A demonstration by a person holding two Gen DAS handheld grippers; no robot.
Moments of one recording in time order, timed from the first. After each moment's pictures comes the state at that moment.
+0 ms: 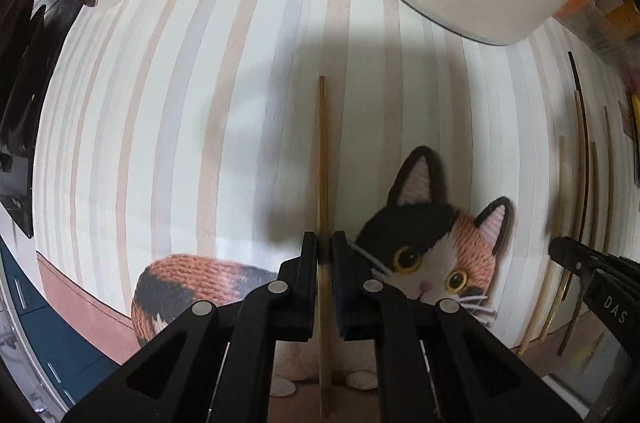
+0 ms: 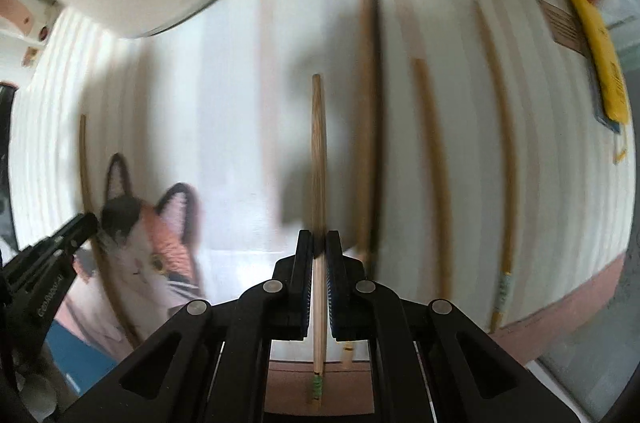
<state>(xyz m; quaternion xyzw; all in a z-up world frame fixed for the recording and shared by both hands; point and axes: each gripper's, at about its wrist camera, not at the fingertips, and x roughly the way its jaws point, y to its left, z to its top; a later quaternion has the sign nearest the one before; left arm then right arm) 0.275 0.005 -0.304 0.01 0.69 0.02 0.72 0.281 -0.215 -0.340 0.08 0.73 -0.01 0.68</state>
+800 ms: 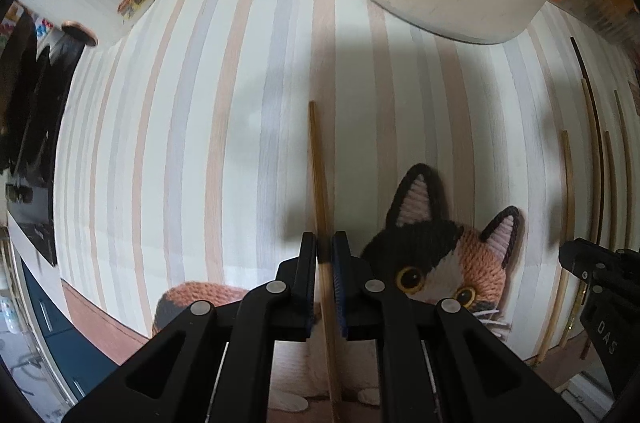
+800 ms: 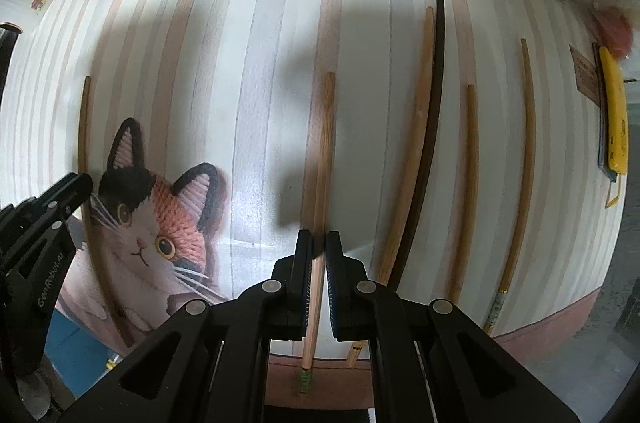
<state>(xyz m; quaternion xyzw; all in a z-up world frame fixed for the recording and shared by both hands) 0.271 -0.040 -0.305 0.07 0.67 0.03 0.74 0.297 -0.187 -0.351 -0.01 0.74 0.00 0.67</state>
